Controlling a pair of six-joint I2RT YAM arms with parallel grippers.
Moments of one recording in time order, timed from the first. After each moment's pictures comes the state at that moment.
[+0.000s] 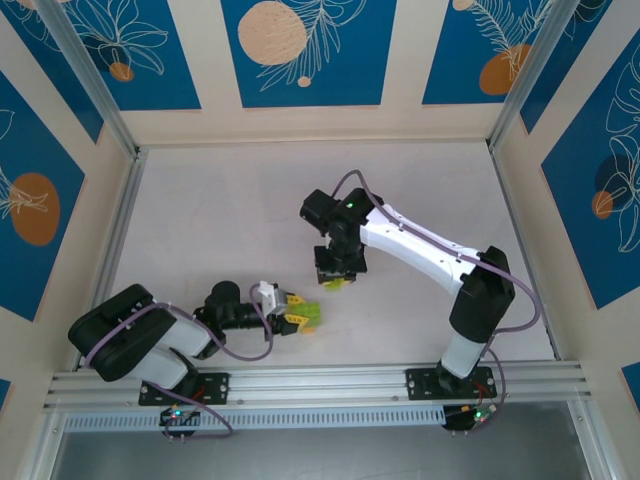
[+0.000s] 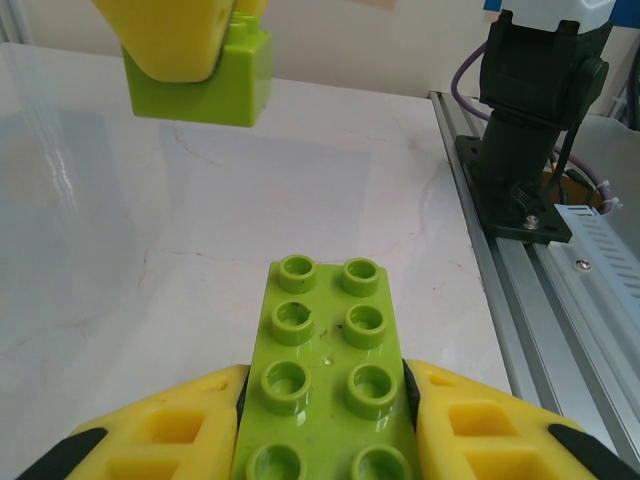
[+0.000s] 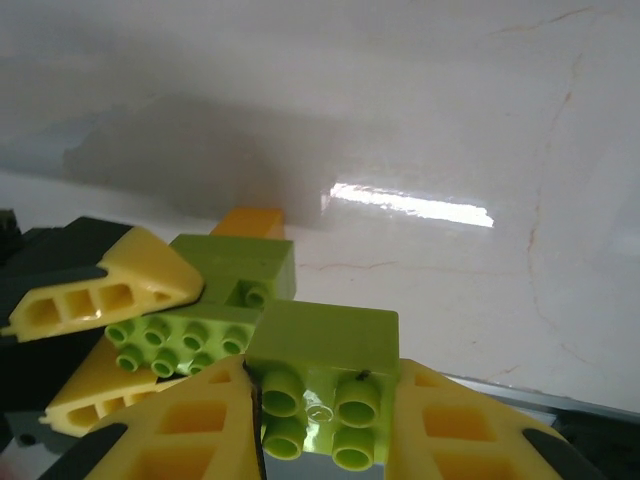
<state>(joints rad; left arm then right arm) -0.72 1.45 0.09 1.15 0.72 0.06 0.87 1.73 1.61 -1.38 -0.17 0.75</state>
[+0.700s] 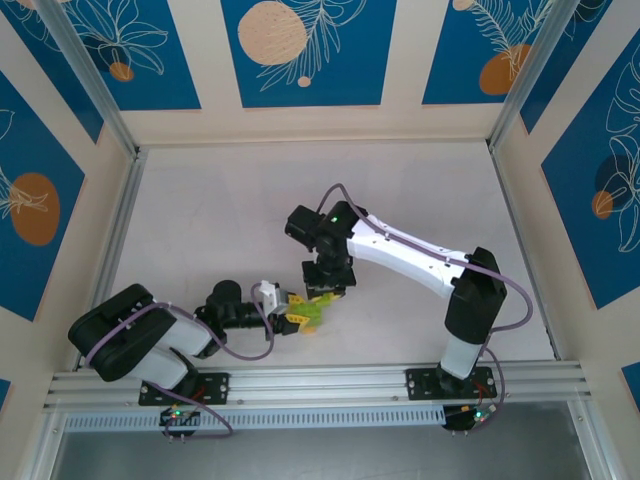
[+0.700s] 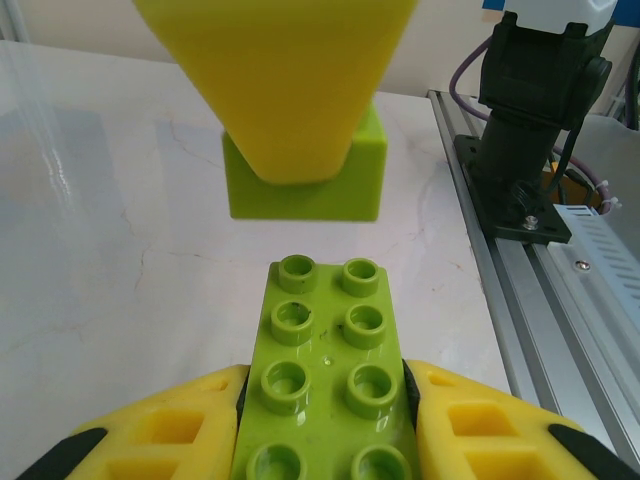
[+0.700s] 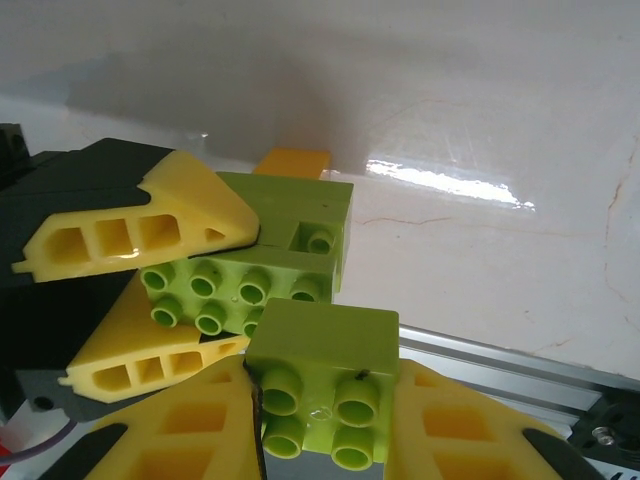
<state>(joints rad) -0.72 1.45 0.10 1.14 0.72 0.06 0.96 1.75 1.59 -1.36 -0.21 0.81</state>
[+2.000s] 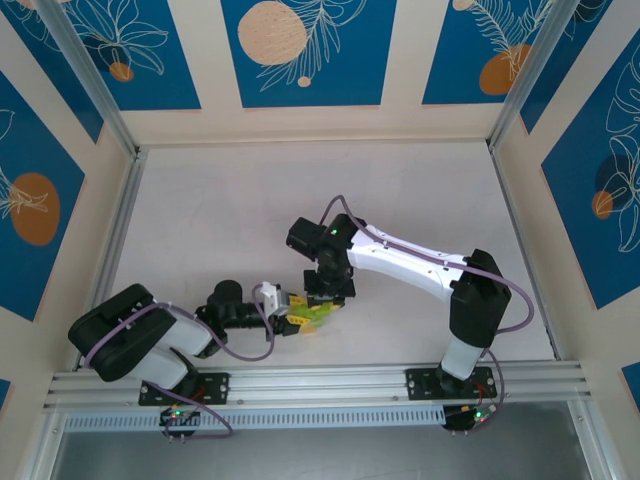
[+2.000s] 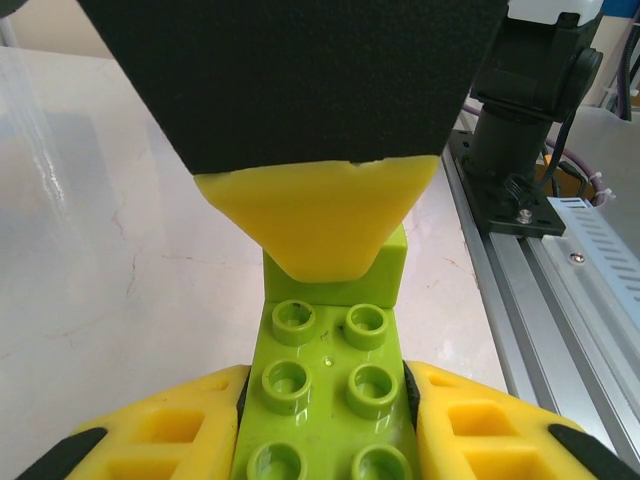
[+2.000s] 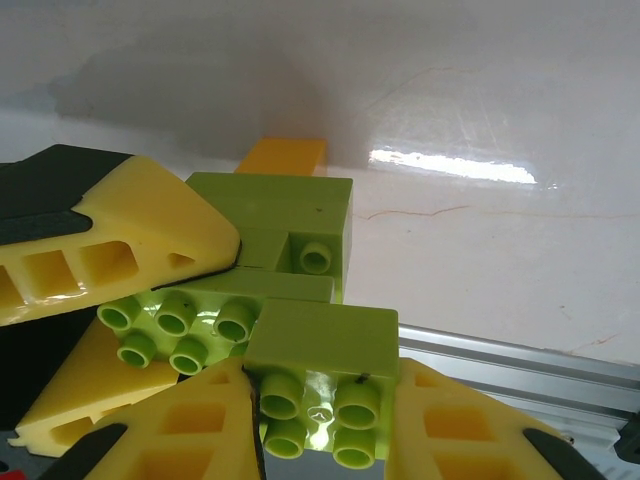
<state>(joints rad) -0.73 1.45 0.10 1.13 0.72 0.08 0.99 1.72 1.46 -1.26 -0.22 0.90</state>
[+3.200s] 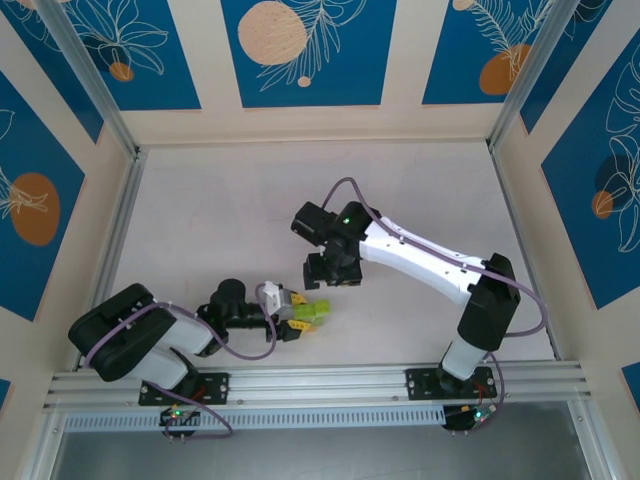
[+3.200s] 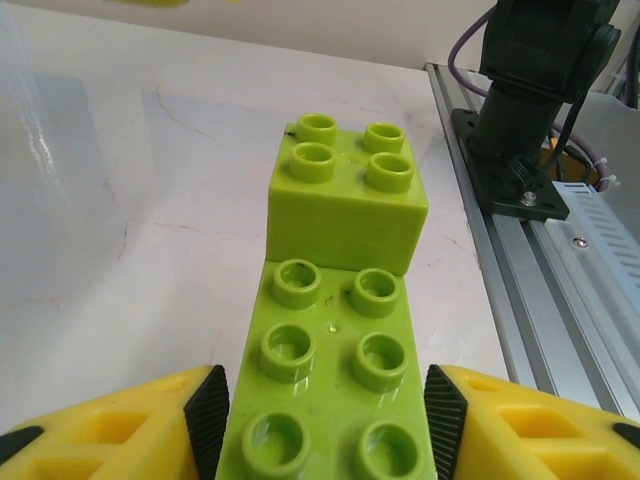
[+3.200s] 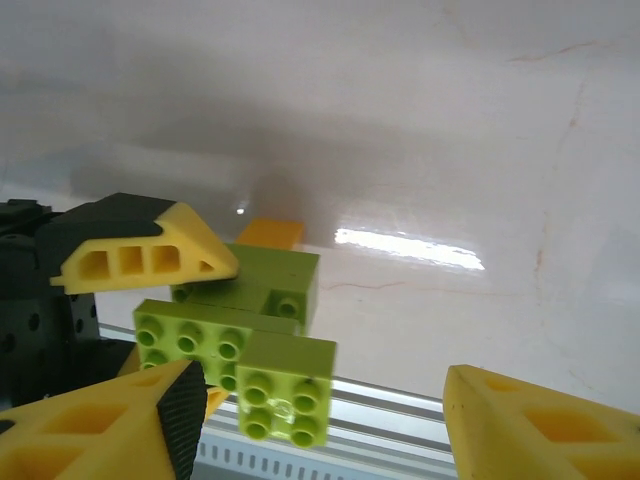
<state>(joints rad) -0.73 1.45 0.11 1.05 0.72 0.08 0.95 1.66 1.54 -1.30 -0.05 0.81</state>
